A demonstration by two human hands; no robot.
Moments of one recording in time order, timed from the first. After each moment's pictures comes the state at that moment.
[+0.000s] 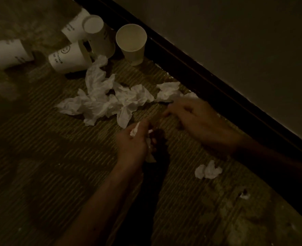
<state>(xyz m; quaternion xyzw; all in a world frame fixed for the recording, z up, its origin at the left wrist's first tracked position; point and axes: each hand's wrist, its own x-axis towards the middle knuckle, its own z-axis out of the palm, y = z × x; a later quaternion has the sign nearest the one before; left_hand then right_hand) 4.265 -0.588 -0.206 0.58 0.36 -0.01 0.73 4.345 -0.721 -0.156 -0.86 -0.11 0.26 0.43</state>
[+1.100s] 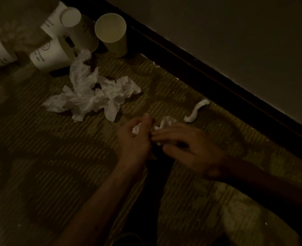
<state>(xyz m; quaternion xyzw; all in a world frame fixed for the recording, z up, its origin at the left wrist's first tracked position) 4.254 -0.610 -0.201 0.67 0.28 0.02 0.68 4.279 -0.752 -0.172 -0.83 -0.25 0.22 0.44</state>
